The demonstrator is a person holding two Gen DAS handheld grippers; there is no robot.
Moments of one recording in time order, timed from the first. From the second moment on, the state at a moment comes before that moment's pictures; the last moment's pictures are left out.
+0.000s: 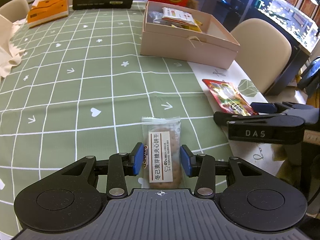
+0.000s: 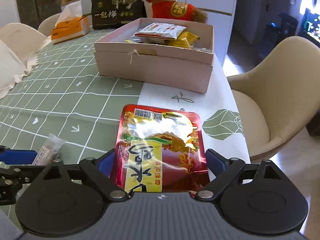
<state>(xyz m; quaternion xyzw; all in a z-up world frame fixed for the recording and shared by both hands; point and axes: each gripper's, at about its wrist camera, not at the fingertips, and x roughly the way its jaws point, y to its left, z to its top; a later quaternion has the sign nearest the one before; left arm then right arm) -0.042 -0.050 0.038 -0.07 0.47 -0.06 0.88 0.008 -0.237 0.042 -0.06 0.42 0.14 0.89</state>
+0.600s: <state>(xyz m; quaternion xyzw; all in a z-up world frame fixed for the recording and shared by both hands) -0.035 -0.063 0.040 -0.03 0.48 -0.06 0.88 -0.021 -0.267 0.101 -0.04 0.39 0.20 0.90</state>
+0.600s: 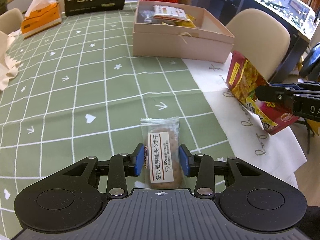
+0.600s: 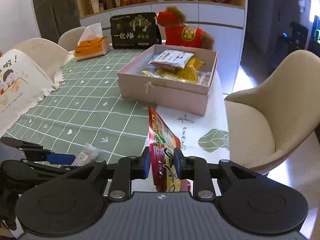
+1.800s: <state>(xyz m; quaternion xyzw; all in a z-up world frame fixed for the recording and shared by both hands) 0.096 -0.064 0.187 -0.13 0.28 -0.15 0.94 -0.009 -0.302 0.128 0.01 0.37 0.16 0.91</state>
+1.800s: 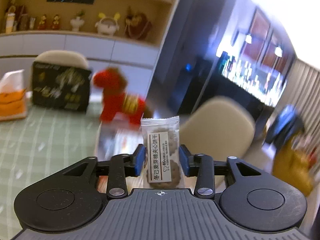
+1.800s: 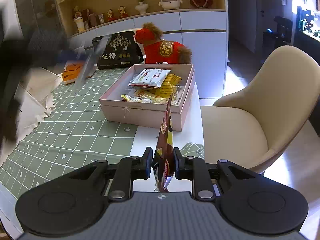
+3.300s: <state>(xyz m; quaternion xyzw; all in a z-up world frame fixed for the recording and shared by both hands) -0.014 -0.026 0.013 0.02 0.34 -0.05 0.94 0.007 -0.192 0.017 -0.03 0.40 0.06 0.92</state>
